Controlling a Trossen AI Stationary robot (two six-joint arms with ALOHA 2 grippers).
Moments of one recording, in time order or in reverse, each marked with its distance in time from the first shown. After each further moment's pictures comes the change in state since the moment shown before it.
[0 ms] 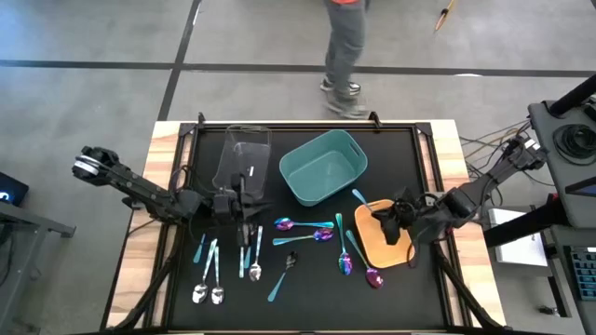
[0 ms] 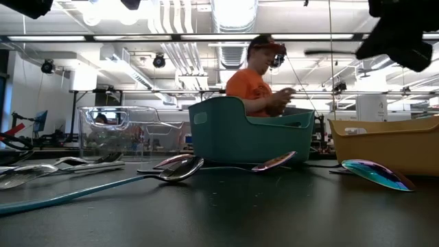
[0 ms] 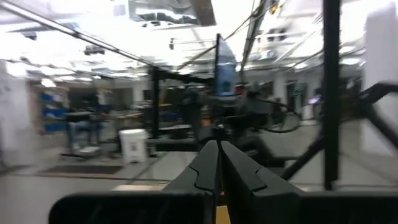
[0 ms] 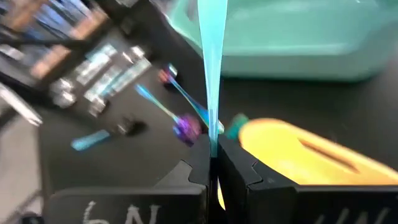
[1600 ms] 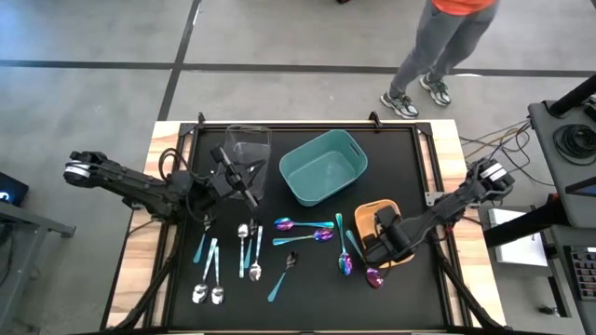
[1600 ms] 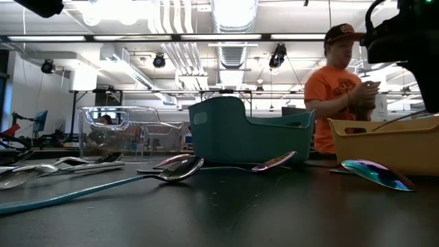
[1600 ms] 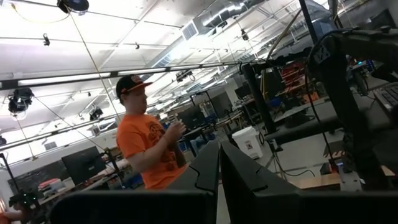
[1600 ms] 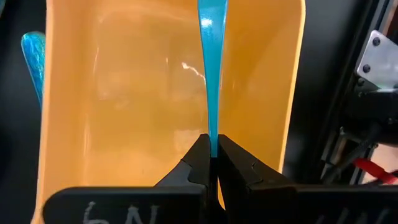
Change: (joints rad) left arm 0.186 -0.103 0.031 -0.039 -0.121 0.492; right arm -0.062 0.699 0.442 -0.738 -0.479 0.534
